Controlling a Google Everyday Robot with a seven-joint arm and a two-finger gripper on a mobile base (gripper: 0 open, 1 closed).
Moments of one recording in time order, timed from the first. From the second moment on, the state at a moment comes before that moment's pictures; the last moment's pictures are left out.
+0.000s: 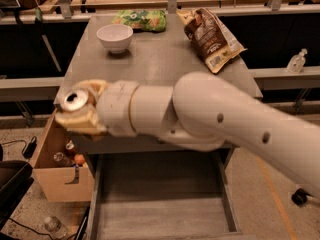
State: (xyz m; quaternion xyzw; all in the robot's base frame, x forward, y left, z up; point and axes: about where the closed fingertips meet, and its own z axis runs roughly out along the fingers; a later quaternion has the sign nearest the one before) arm 0.452 0.170 0.929 -0.52 0.57 0.31 0.55
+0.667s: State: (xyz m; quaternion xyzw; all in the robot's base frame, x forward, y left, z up) arm 0.434 0.037 0.803 -0.51 0.63 0.24 0.53
